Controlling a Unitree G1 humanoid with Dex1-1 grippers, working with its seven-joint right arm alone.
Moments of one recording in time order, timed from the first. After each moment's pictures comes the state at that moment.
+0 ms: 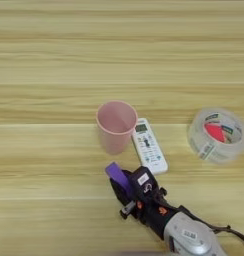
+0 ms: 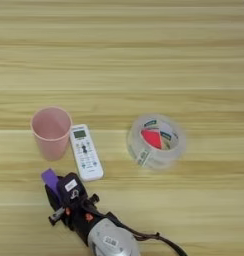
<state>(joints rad) 0.43 -0.25 0.46 -0.48 -0.02 0.37 0.23</state>
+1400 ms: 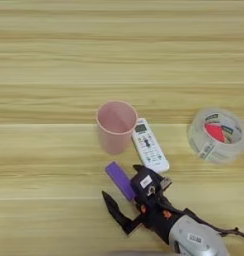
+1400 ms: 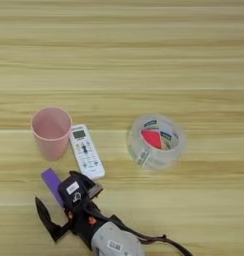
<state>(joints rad) 0.46 -0.27 0.46 -0.59 -0.05 0.45 0.25</state>
